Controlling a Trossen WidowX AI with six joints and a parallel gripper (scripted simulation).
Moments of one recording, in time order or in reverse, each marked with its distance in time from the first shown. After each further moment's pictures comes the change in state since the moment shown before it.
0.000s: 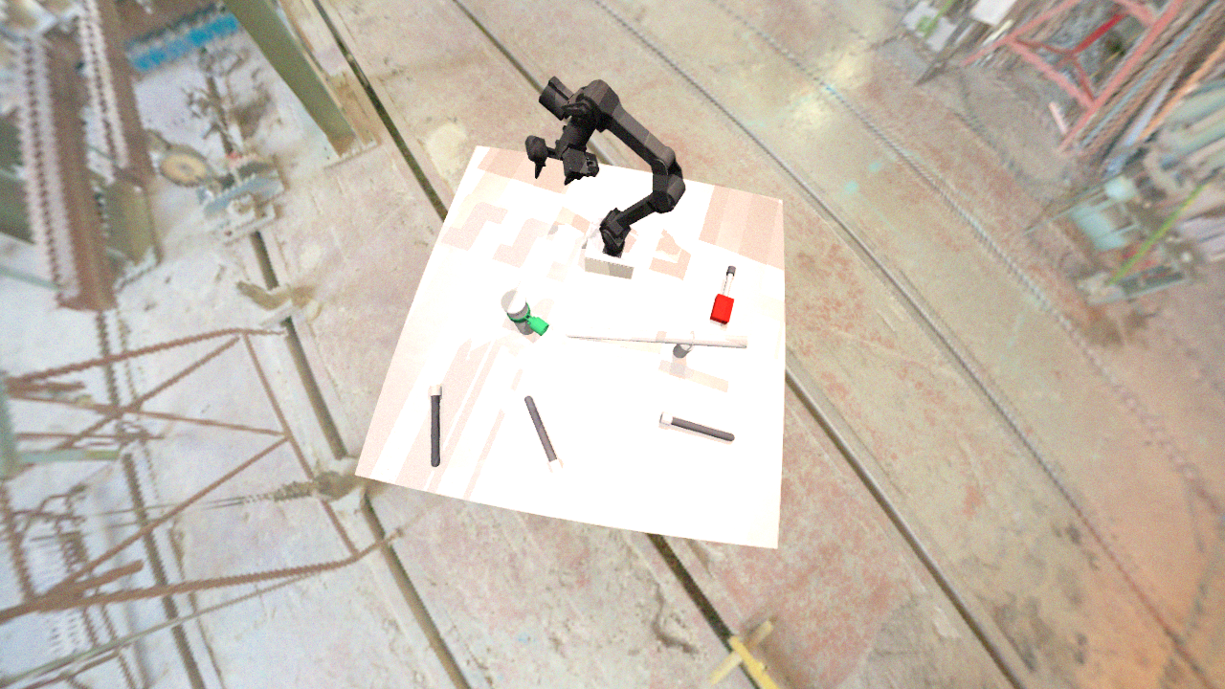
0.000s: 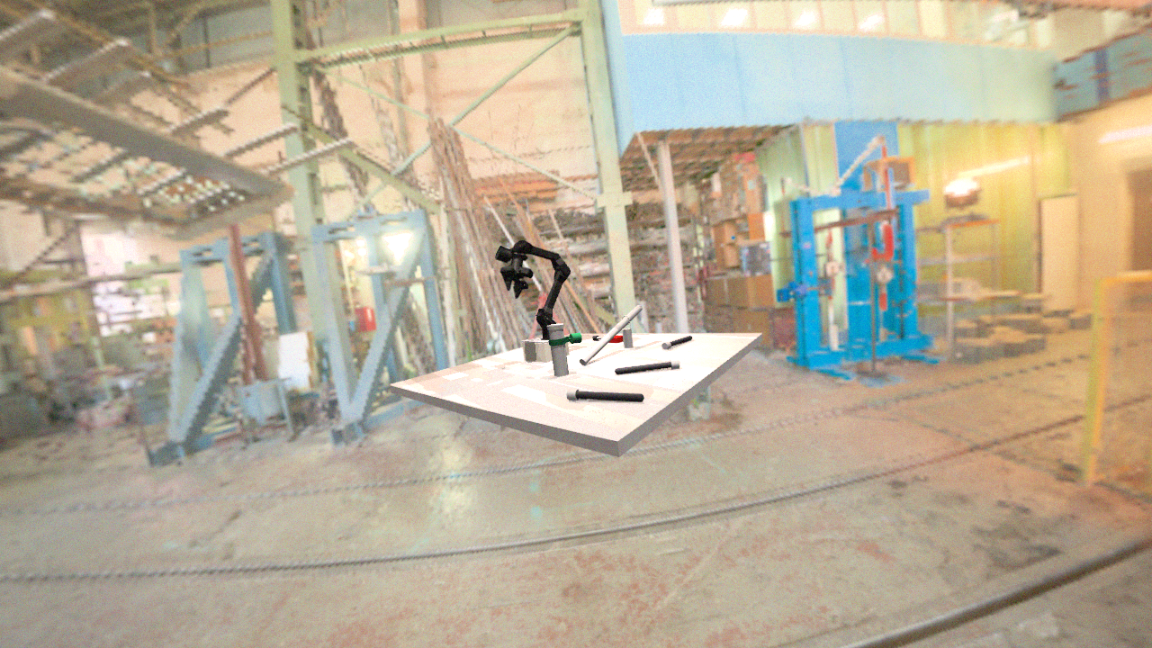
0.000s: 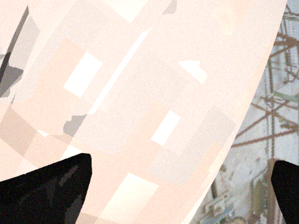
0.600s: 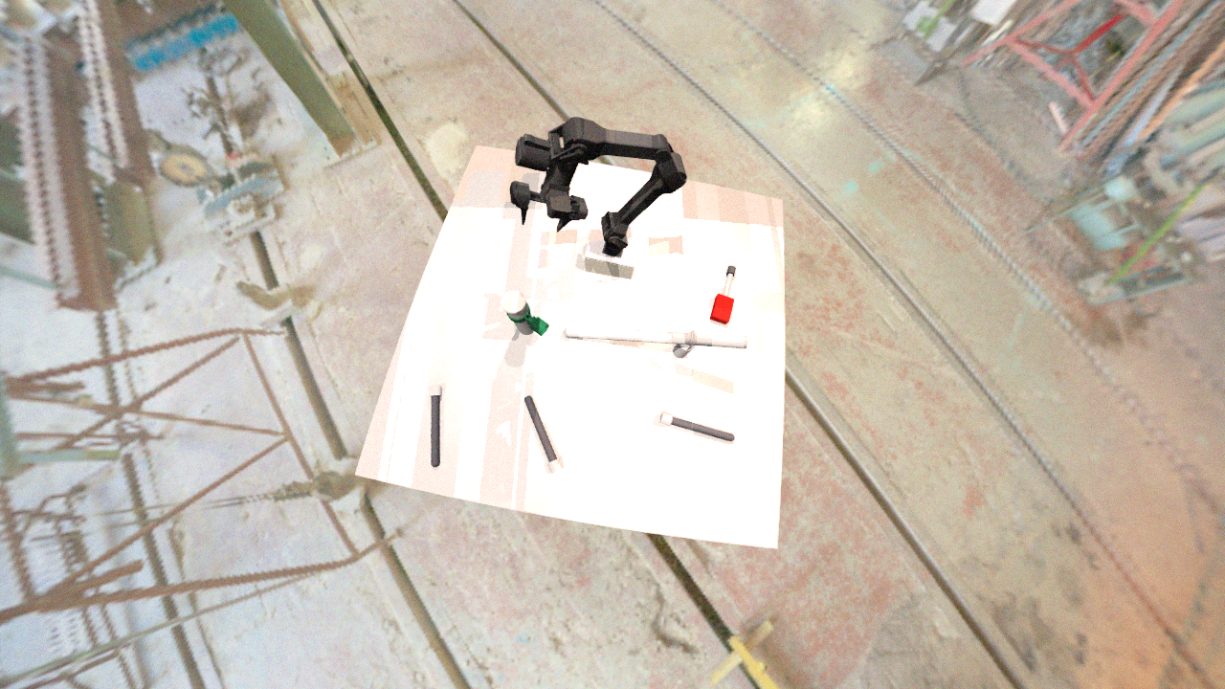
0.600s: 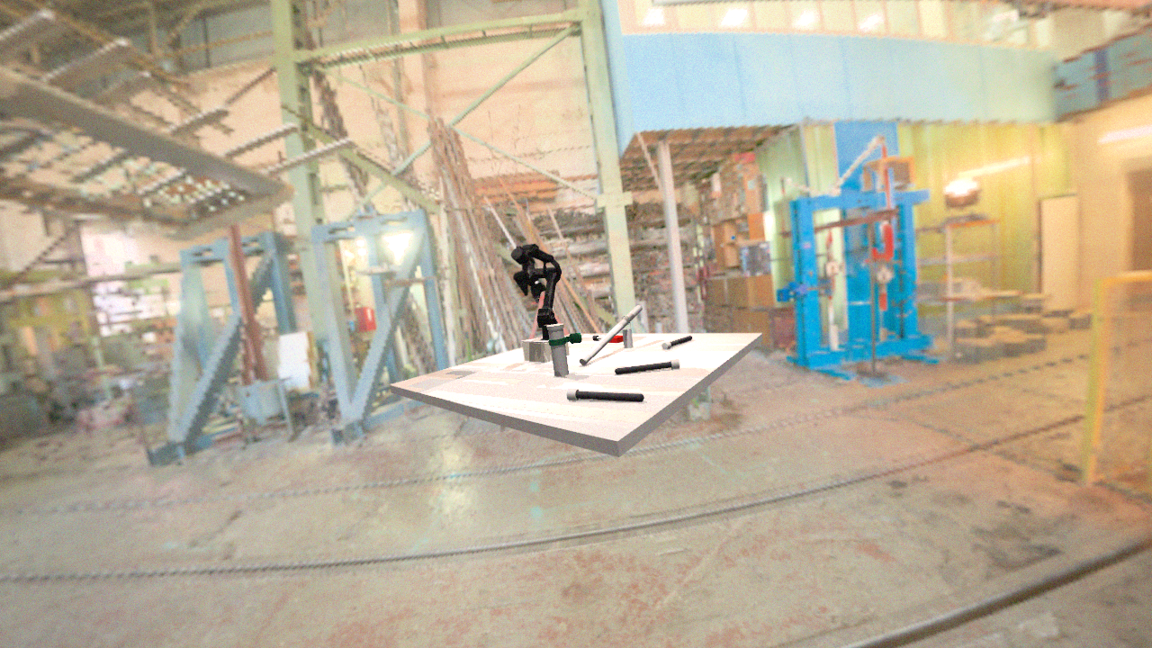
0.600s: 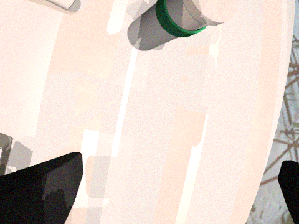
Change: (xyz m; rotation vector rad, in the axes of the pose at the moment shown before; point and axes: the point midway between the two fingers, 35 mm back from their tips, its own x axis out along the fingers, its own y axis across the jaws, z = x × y) arm 0.048 -0.035 0.111 0.139 -0.209 0.050
